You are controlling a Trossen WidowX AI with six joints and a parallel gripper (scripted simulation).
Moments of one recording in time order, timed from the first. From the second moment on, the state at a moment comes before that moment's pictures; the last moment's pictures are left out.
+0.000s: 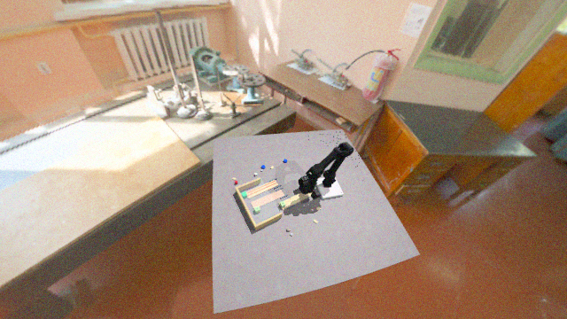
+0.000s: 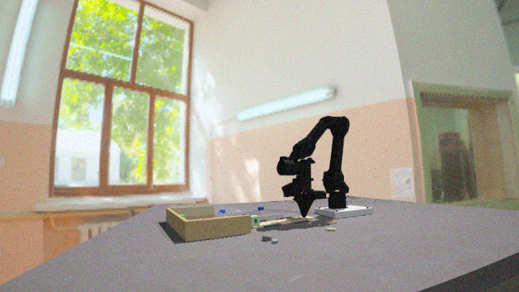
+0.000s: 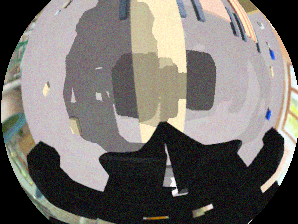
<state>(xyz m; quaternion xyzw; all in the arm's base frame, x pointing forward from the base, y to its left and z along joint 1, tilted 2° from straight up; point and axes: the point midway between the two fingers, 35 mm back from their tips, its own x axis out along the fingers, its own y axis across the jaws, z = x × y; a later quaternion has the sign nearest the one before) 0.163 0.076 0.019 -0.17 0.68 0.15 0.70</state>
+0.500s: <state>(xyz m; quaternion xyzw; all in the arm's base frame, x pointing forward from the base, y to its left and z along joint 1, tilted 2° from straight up) 0.165 0.077 0.050 -0.17 0.68 0.15 0.69</state>
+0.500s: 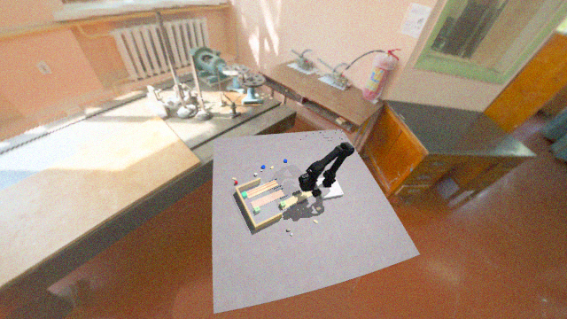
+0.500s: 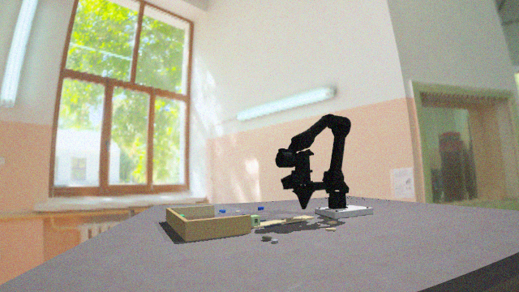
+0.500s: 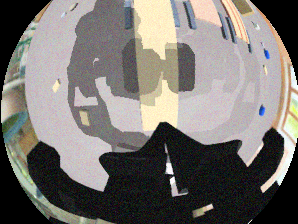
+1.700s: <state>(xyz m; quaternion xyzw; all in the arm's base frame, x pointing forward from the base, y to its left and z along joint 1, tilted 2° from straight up) 0.265 0.125 0.070 -0.16 0.68 0.15 0.70</state>
